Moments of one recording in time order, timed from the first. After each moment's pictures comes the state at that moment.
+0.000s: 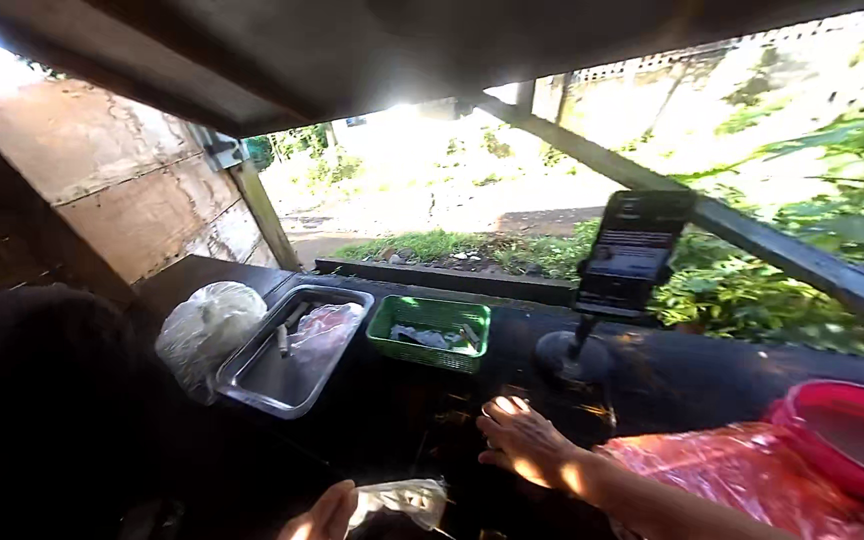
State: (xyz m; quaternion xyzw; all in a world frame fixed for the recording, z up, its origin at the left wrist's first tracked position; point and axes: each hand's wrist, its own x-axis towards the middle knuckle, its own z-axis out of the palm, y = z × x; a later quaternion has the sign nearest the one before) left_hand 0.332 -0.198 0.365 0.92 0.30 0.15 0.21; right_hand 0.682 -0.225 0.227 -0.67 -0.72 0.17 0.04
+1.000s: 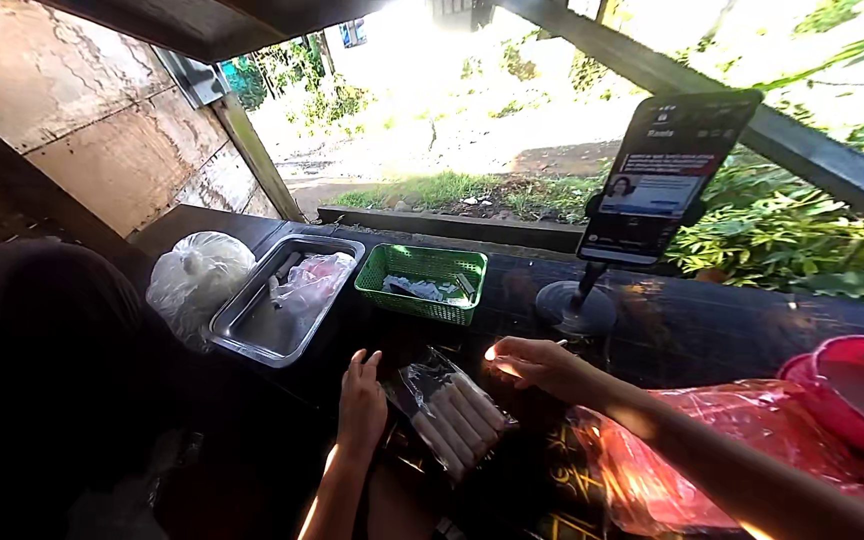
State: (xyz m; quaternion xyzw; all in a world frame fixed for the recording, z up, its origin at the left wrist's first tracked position) left_hand 0.456 -0.116 0.232 0.83 0.47 0.15 0.25; right_hand 0.719 -0.240 0.257 -0.66 -0.53 0.42 0.32
